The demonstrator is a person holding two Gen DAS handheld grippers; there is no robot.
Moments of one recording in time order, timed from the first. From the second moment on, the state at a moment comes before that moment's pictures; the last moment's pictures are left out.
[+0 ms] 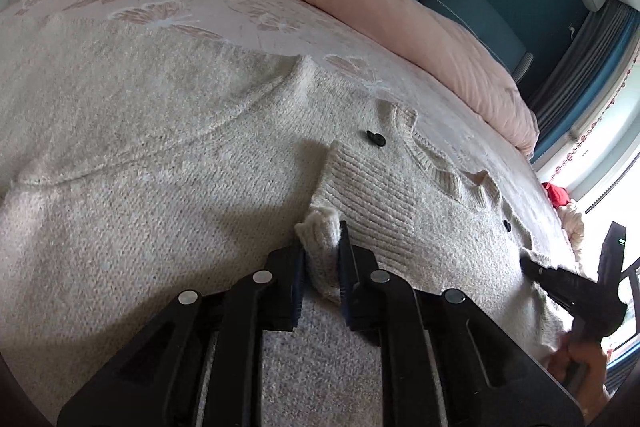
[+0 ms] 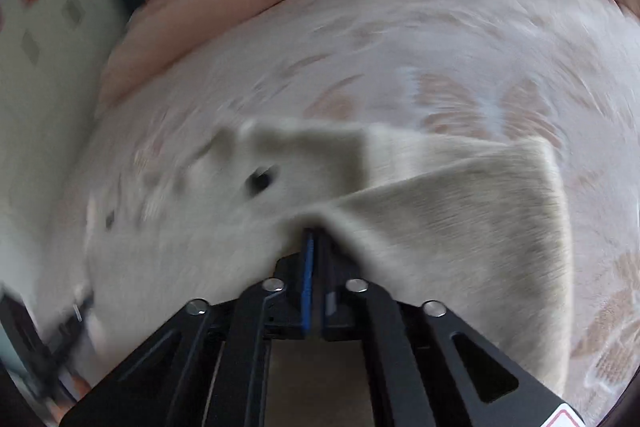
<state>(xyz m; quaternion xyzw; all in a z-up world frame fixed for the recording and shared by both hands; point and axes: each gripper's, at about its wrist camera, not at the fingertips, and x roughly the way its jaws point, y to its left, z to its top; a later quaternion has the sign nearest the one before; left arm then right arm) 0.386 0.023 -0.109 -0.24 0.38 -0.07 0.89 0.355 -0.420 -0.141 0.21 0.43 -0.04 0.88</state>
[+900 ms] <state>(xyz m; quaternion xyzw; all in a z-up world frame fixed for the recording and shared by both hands) 0.291 0.226 -0.037 -0.27 0.32 0.15 0.90 0.212 -0.361 -0.139 0.06 0.38 -0.16 0.91</state>
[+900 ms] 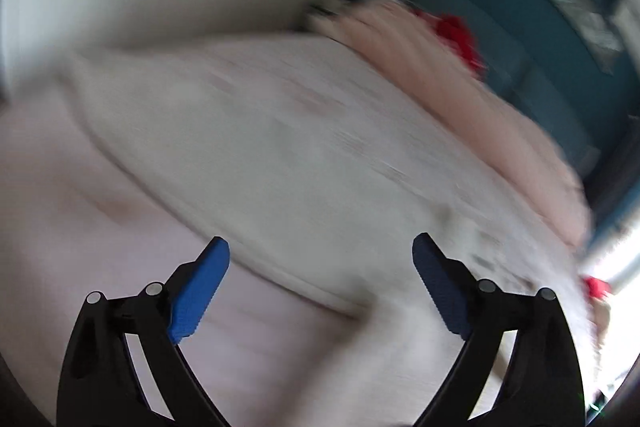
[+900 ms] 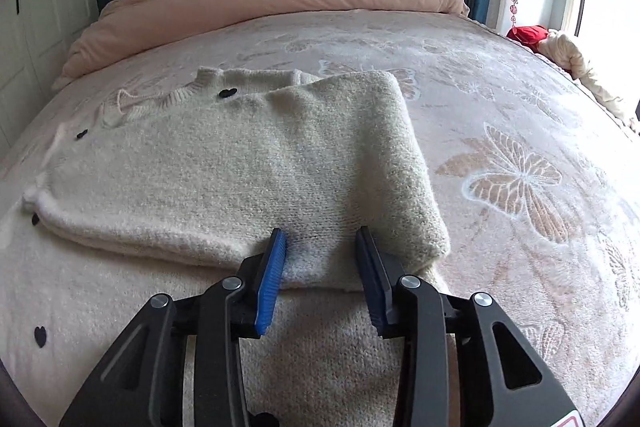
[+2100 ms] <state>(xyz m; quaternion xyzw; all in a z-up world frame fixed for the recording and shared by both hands) 0.346 -0.090 -0.025 -0.16 0.42 -0.12 0.88 0.216 -0.356 -0.148 0.05 0.36 -0.17 0.91</state>
